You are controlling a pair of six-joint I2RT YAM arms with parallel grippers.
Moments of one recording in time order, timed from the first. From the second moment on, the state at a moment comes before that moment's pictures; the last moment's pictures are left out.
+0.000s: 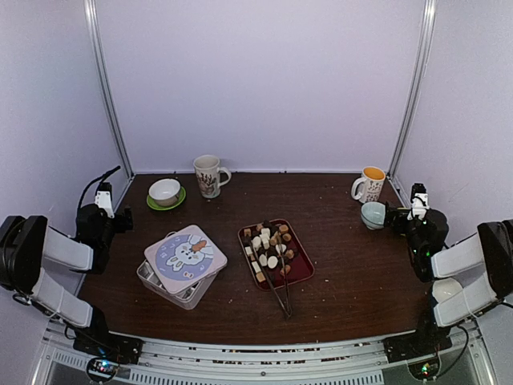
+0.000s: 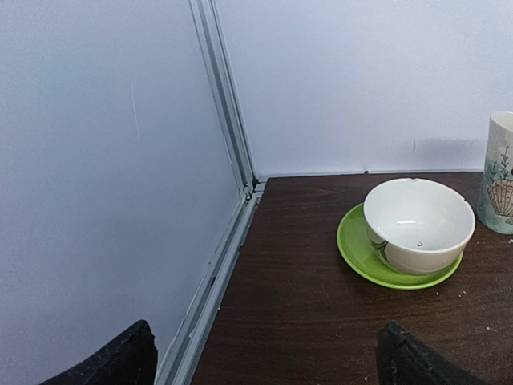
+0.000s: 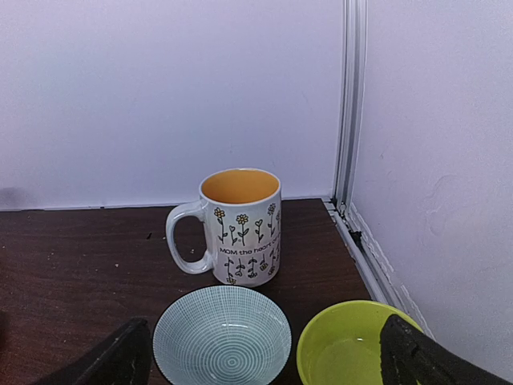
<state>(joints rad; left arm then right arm) 0.04 1.42 0.32 0.97 -0.19 0.14 0.00 1.36 0.23 1.09 0.08 0.03</state>
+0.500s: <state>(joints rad) 0.04 1.25 0.46 0.64 -0.18 0.14 0.02 1.18 0.31 0.85 0.12 0.03</state>
